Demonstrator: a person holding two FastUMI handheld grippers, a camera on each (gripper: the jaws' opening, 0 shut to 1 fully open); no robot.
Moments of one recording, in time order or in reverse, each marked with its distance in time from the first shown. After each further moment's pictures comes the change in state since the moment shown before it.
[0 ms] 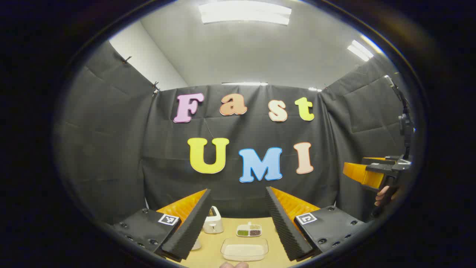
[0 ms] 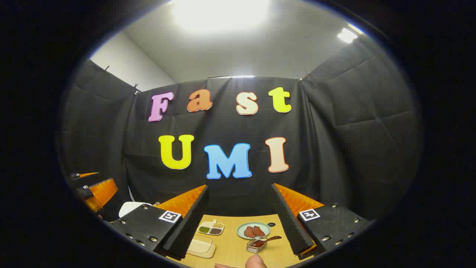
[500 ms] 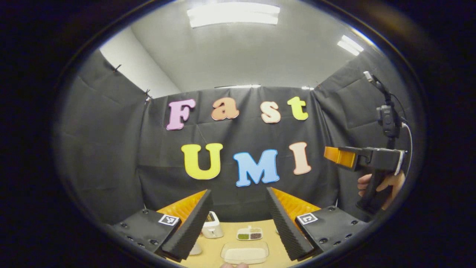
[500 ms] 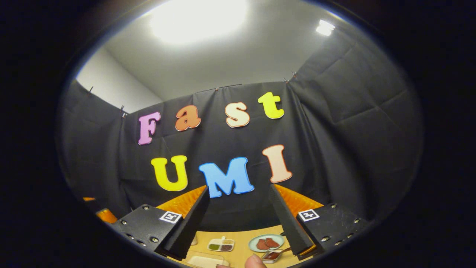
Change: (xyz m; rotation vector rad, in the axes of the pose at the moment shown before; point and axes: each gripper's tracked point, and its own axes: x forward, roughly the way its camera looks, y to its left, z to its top) left arm 0.011 -0.036 0.020 0.135 -0.027 -0.030; right arm 0.065 -0.032 0.018 0.081 -0.083 -0.052
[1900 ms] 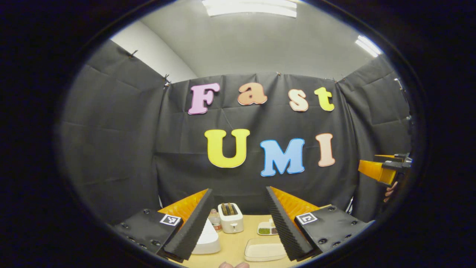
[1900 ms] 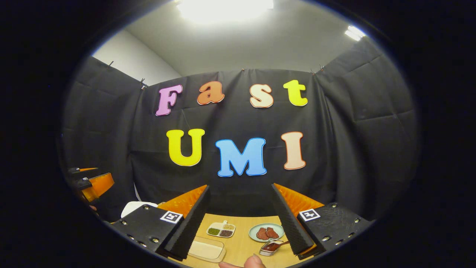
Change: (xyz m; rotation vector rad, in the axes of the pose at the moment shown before) left arm 0.041 0.133 -0.063 -0.131 0.115 0.115; right arm -0.016 0.097 -0.046 -0.064 0.135 0.121
